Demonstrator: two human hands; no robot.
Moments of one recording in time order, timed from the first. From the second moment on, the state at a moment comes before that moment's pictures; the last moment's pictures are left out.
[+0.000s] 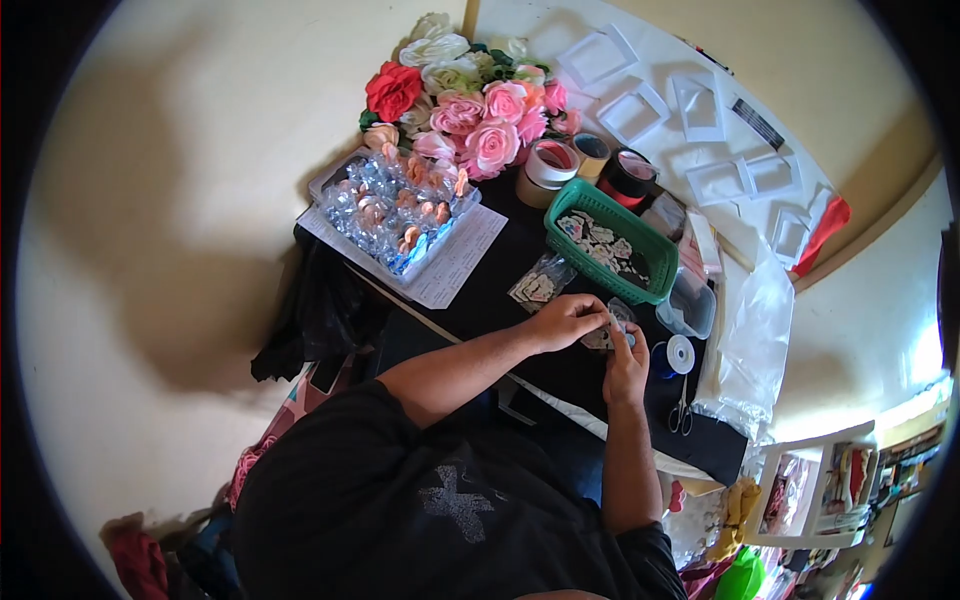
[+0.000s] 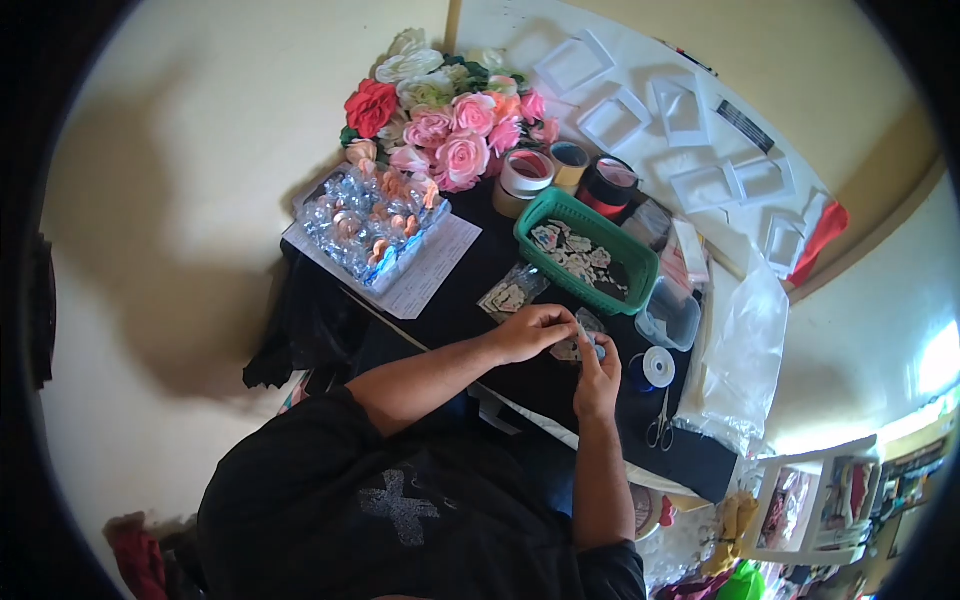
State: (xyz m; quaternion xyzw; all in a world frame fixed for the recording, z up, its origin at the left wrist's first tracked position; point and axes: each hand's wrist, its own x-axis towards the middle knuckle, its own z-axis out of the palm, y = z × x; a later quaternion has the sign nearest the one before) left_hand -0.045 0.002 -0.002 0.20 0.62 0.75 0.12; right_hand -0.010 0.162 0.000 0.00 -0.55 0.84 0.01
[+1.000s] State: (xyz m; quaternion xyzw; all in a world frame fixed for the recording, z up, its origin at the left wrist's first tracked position) left_hand -0.033 -0.016 0.025 0.21 0.59 0.78 0.08; right_hand -0.016 0.167 0.003 -0.01 -0.46 0.89 0.01
